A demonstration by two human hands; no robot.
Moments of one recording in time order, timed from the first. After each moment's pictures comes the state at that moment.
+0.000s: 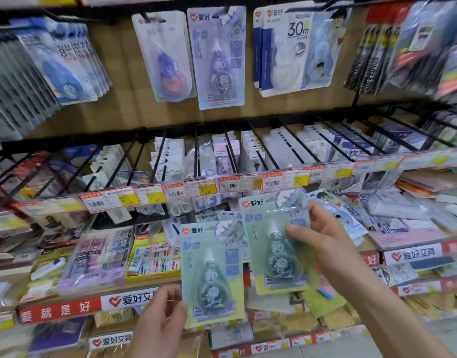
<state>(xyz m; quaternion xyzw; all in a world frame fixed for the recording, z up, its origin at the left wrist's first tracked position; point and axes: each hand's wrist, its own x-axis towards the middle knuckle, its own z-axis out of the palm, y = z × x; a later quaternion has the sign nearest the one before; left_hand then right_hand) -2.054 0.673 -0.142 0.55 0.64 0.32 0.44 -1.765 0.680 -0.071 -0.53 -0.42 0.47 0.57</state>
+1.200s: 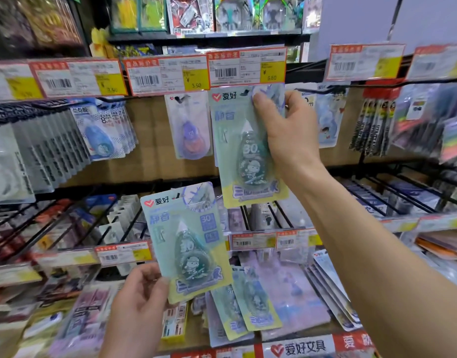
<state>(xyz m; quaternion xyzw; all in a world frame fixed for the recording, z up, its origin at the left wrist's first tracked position) -2.049 0.749 -0.059 0.49 0.55 0.56 0.37 -1.820 0.817 0.127 -0.43 -0.50 0.18 0.73</state>
